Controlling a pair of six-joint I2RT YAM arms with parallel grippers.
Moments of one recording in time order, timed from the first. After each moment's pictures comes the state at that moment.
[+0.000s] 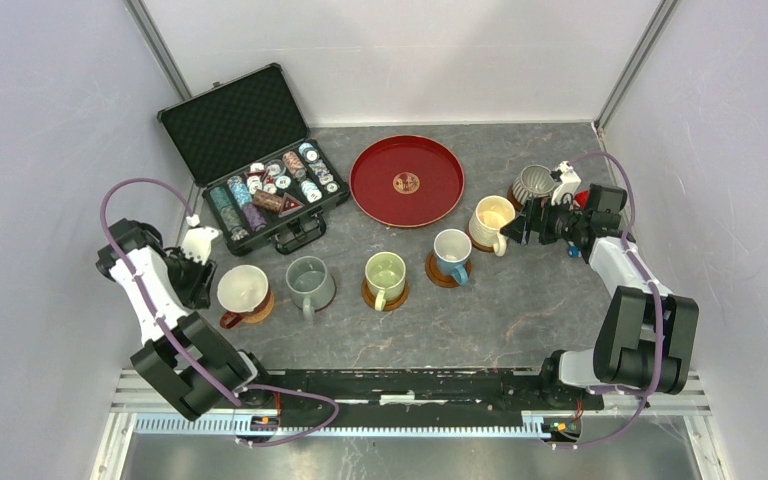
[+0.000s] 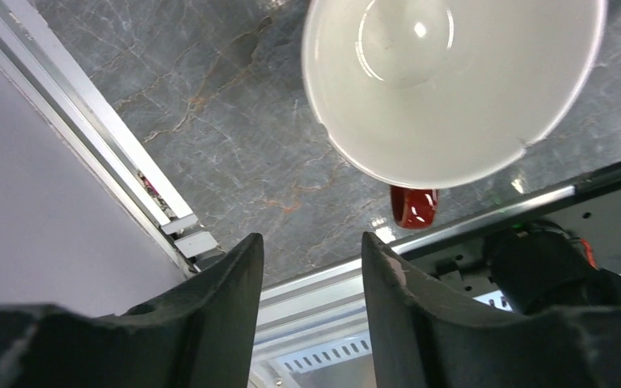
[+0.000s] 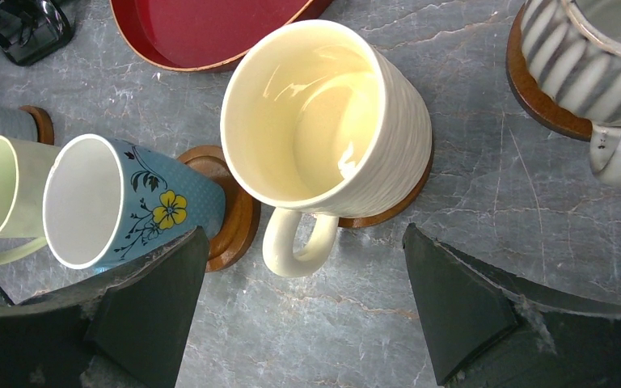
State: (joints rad) left arm 0.72 1.24 1.04 -1.22 0.29 1.13; right arm -0.23 1.37 0.77 -0.15 -0.79 -0.09
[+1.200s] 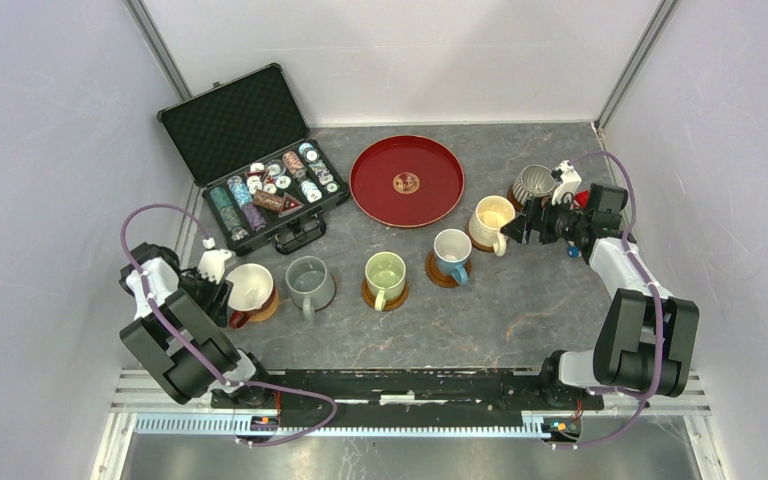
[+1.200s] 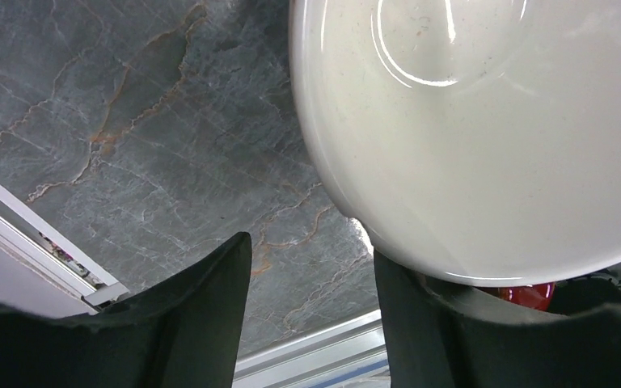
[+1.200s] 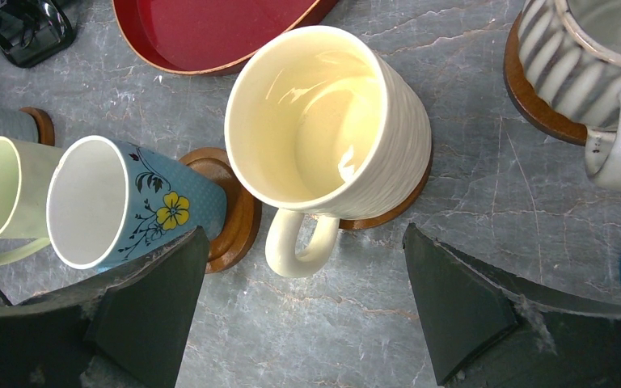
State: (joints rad) left arm 0.74 1.34 0.79 -0.98 0.30 1.16; right arm -0.23 1.36 0.77 -0.15 -0.79 -0.09
